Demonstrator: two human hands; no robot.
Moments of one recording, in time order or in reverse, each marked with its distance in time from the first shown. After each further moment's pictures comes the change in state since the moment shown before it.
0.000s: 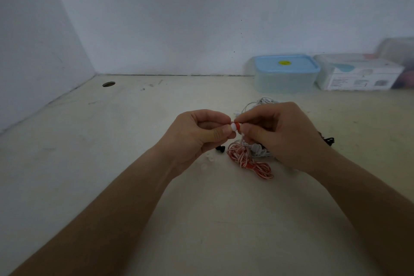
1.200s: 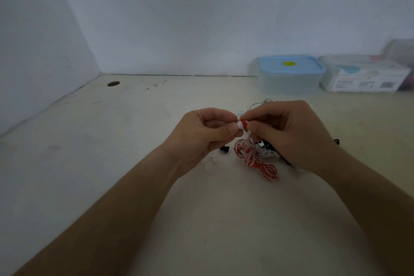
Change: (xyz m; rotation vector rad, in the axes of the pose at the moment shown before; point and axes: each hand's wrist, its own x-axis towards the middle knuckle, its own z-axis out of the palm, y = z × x) left_hand -0.001 0.001 0.001 -0.041 -0.052 0.020; right_hand 0.000 -0.005 -0.003 0.003 0.015 -0.062
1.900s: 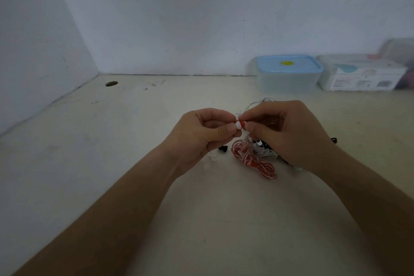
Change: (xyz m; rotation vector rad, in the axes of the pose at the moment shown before) left_hand 0.000 -0.001 0.000 -0.008 -0.006 -0.007; right_hand 0.000 0.002 0.000 -0.083 -0.002 -0.021
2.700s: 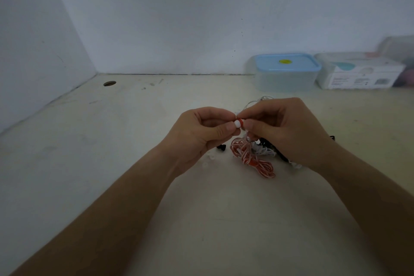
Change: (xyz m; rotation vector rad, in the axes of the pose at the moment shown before) left_hand 0.000 -0.002 0.000 0.020 -0.007 0.030; right_hand 0.001 0.001 -0.001 0.143 -0.018 0.049
